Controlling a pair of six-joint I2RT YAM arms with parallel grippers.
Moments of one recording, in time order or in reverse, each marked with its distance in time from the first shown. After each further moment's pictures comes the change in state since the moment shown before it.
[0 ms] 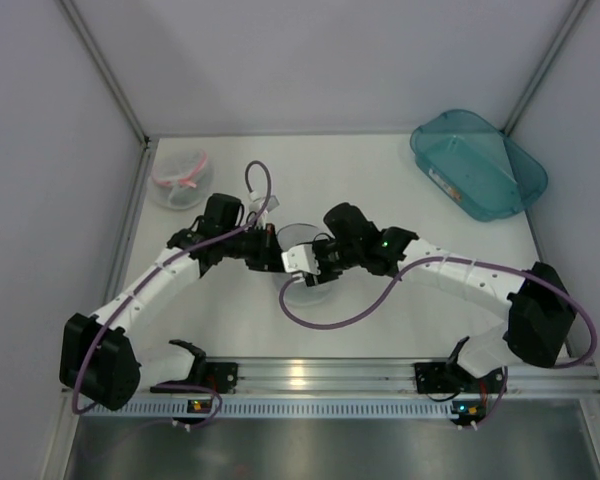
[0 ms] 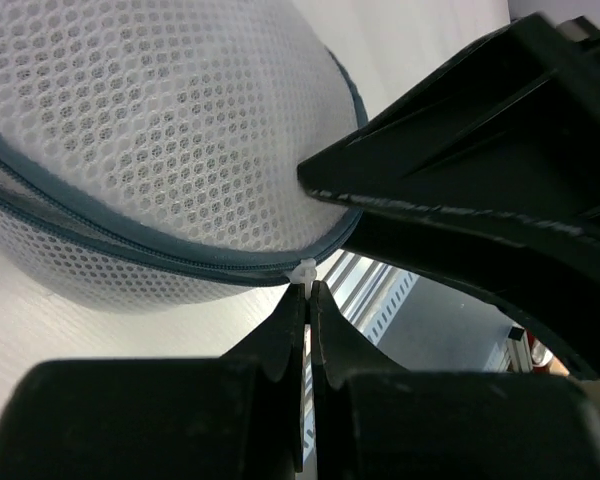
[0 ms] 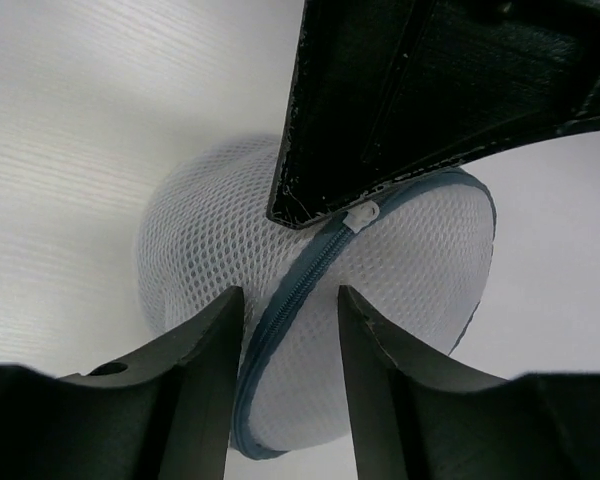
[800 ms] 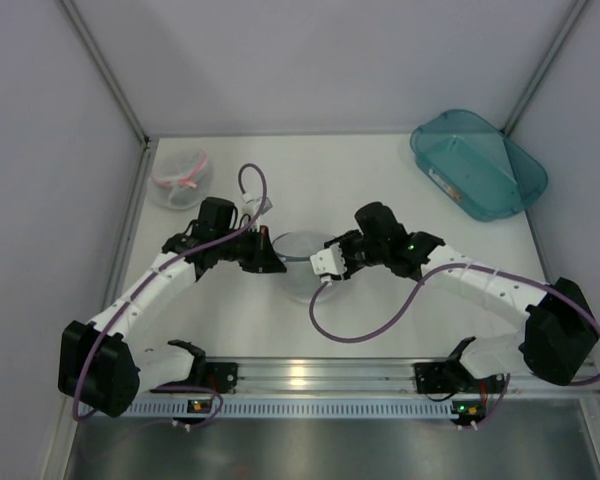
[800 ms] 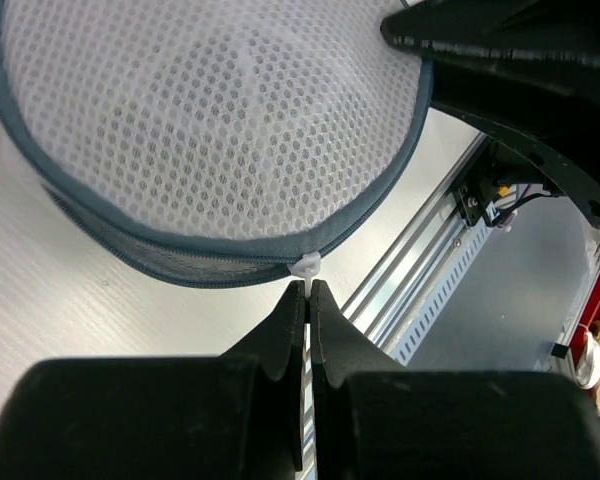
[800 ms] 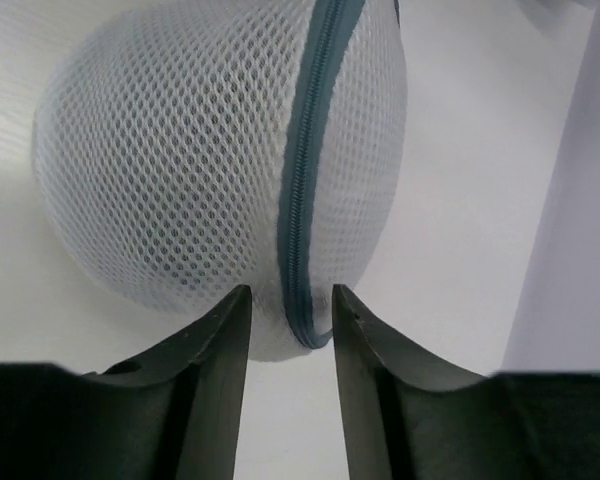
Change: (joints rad) left arm 0.041 -0.041 -0.042 0.007 -0.046 0.070; right arm -0.135 -0.113 -0.174 0.090 0.033 -0.233
